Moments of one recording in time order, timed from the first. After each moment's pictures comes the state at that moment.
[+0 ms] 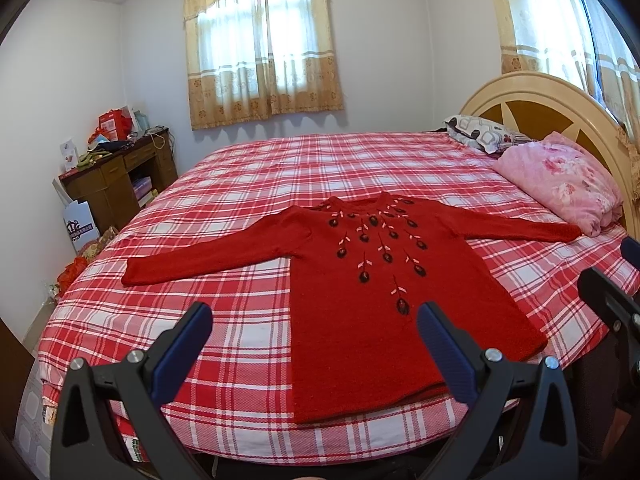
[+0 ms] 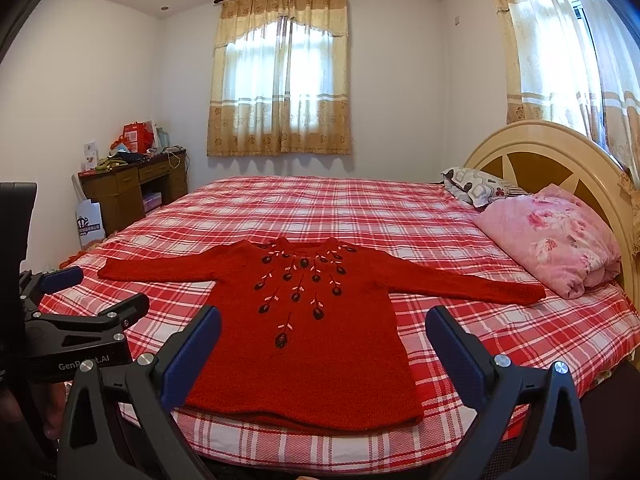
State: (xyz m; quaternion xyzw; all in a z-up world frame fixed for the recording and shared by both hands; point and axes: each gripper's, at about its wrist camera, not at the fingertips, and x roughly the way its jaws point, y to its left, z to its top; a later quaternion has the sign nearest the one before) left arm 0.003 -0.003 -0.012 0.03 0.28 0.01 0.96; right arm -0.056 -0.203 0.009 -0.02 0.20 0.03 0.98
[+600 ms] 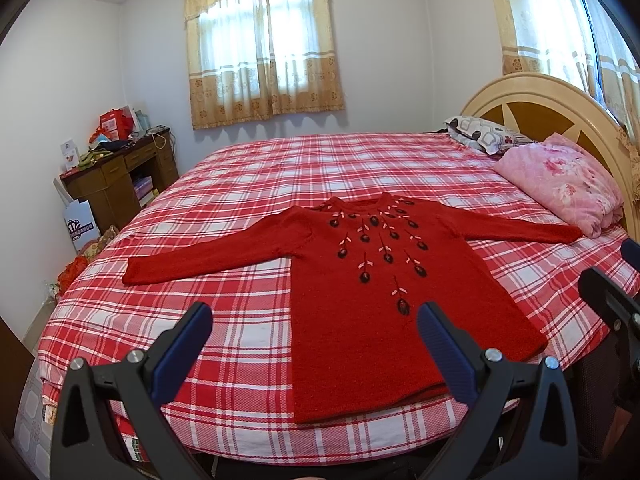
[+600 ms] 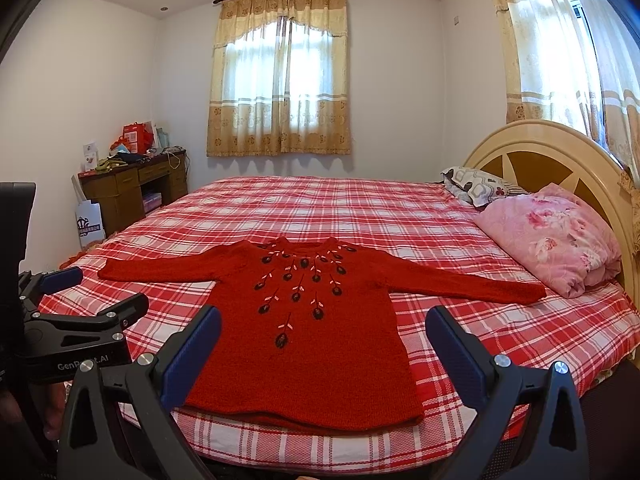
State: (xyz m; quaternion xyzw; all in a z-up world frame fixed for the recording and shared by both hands) left arm 0.004 -0.004 -0.011 0.03 0.28 0.01 0.96; right arm -0.055 -0.204 0.009 -0.02 0.20 0.03 0.98
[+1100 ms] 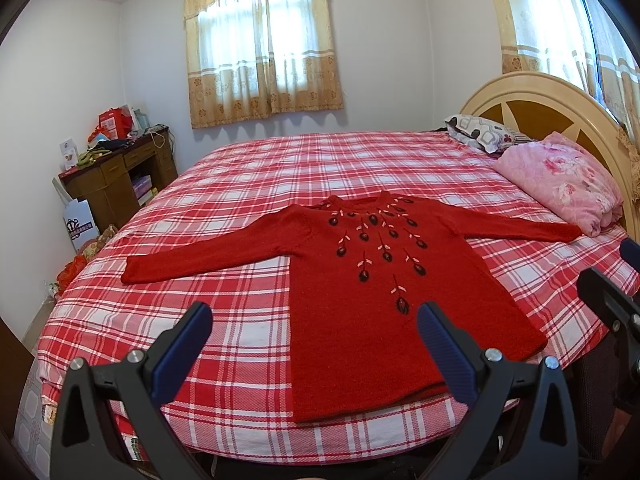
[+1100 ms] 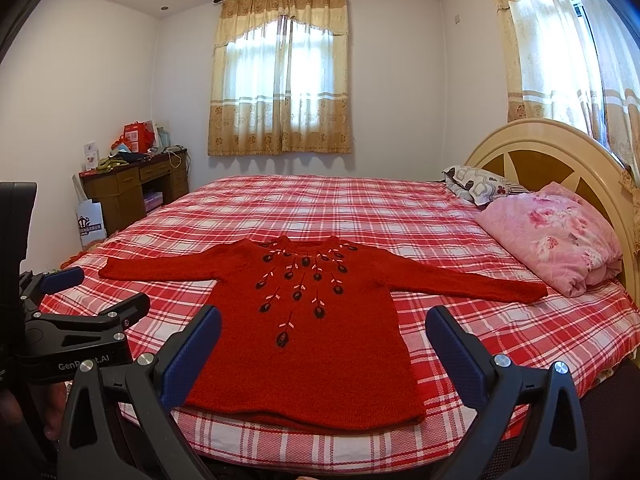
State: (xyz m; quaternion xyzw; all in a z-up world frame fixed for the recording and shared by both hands) left arm 0.004 -0.005 -0.013 0.03 0.28 0.01 0.96; right arm -0.054 -0.205 0.009 -0.02 0.20 0.03 0.98
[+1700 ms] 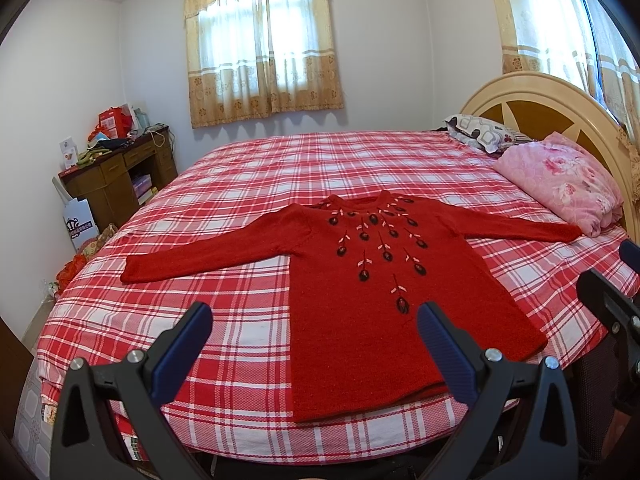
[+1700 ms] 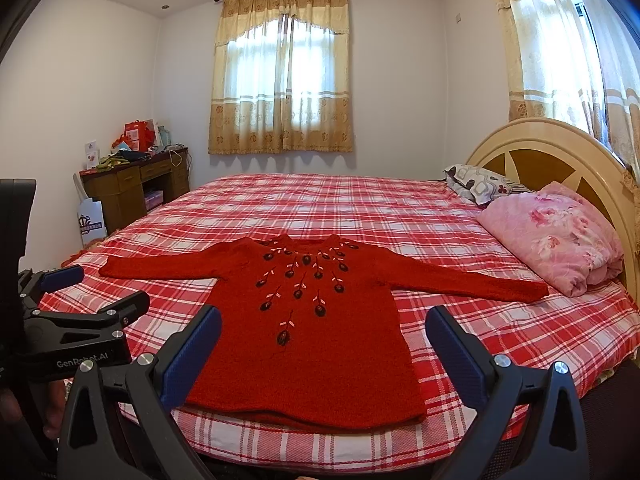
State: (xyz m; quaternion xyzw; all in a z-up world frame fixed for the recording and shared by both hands) left arm 0.005 -0.005 -0.013 0.03 0.28 0.01 0.96; right arm -0.050 -0.204 0.005 -0.02 0.21 0.03 0.98
